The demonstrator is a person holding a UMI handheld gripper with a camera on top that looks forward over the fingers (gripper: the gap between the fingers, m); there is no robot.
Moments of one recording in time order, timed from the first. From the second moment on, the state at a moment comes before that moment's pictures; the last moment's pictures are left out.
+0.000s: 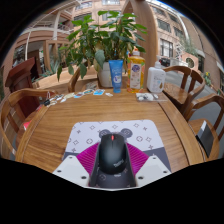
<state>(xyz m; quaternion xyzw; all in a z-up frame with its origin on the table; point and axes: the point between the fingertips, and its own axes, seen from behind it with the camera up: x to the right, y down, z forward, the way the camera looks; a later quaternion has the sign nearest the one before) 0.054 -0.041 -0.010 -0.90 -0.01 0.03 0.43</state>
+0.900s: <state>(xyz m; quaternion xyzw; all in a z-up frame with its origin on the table) 0.033 -0.256 0.168 -0.85 -0.03 -0.03 0.53</state>
